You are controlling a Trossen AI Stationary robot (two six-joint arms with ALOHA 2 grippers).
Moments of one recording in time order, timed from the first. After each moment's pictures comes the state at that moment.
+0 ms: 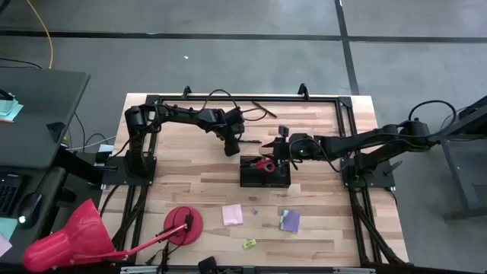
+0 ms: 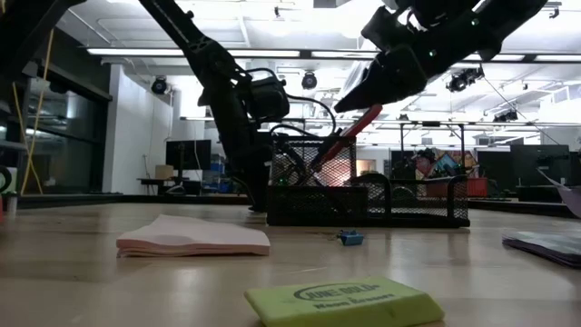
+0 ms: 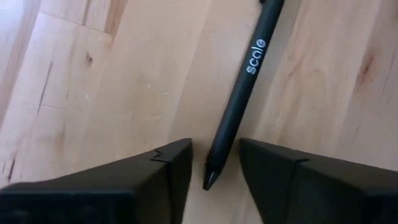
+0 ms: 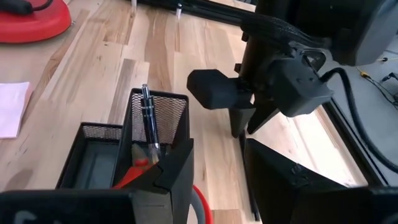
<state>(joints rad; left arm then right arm) 0.51 1.97 1.19 -0.44 0.03 0.09 -0.03 1.36 0.67 0.20 0.17 -0.22</state>
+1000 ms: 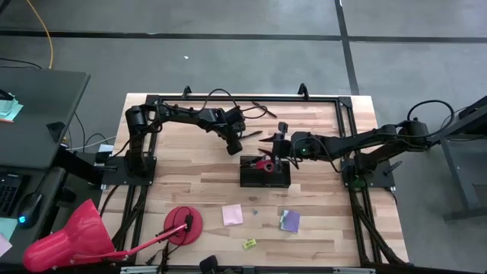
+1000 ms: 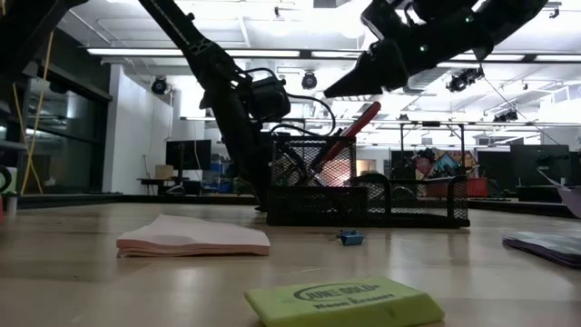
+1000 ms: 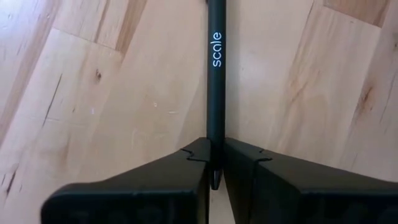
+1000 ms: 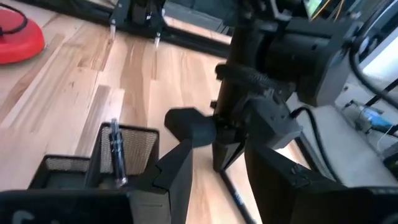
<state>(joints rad) 0.51 1.97 1.19 -0.38 0.04 0.04 -0.02 1.37 0.67 0.36 0.24 -0.31</state>
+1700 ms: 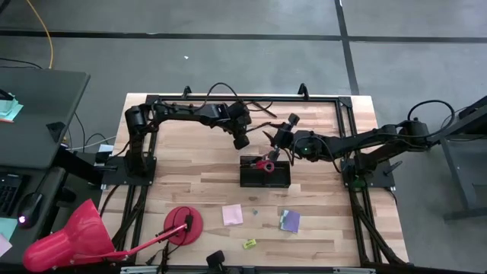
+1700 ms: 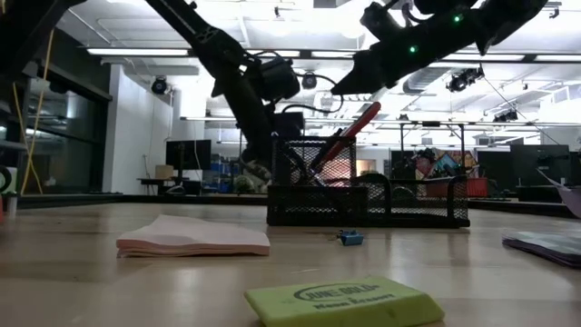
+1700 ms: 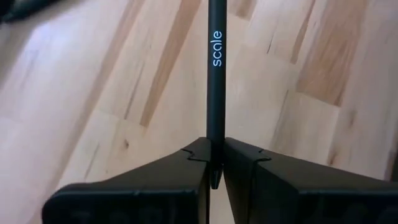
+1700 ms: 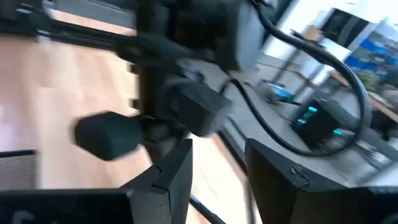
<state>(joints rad) 0.51 1.95 1.30 -0.38 0.03 0.03 -0.02 1.36 0.67 0.43 0.61 -0.29</state>
